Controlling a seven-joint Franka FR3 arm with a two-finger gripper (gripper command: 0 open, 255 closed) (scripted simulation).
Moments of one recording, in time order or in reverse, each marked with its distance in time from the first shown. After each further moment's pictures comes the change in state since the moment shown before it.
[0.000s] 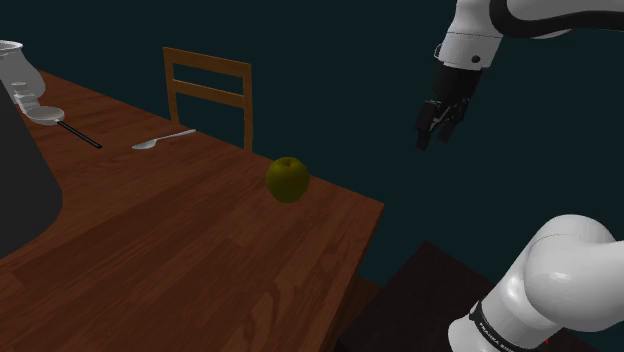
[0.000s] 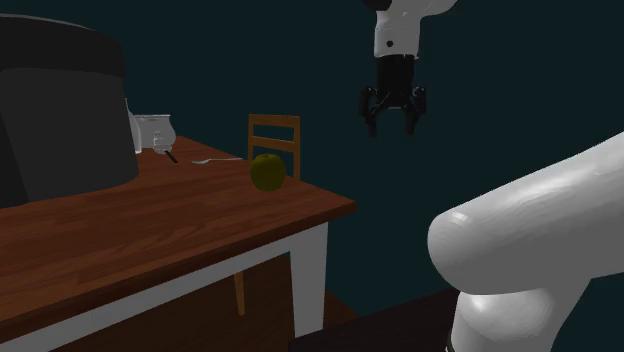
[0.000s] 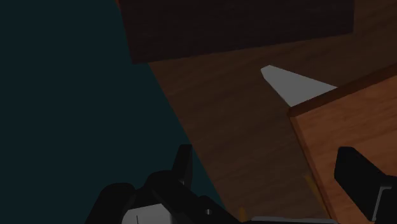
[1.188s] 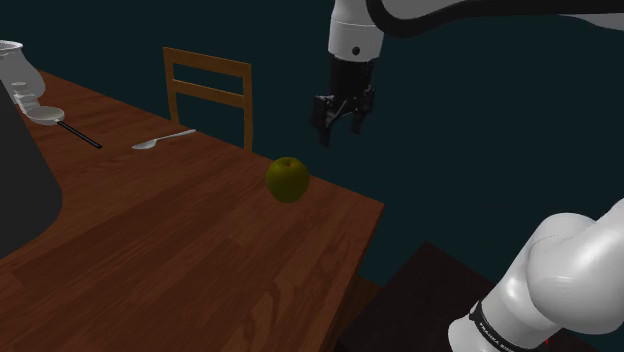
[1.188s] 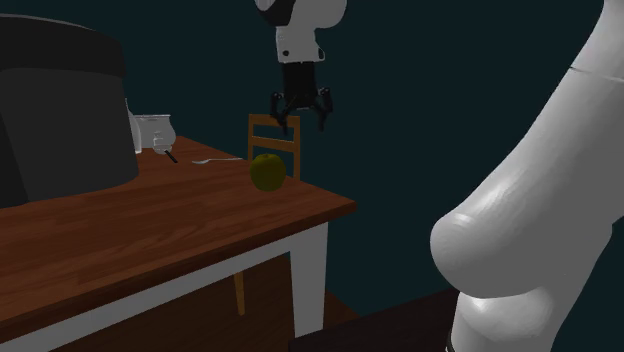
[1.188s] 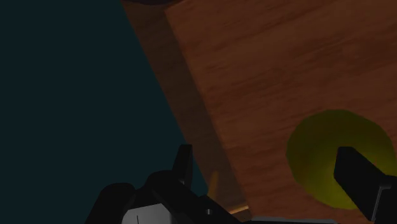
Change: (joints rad) arm 0.069 0.450 0.293 0.336 0.008 0.155 0.282
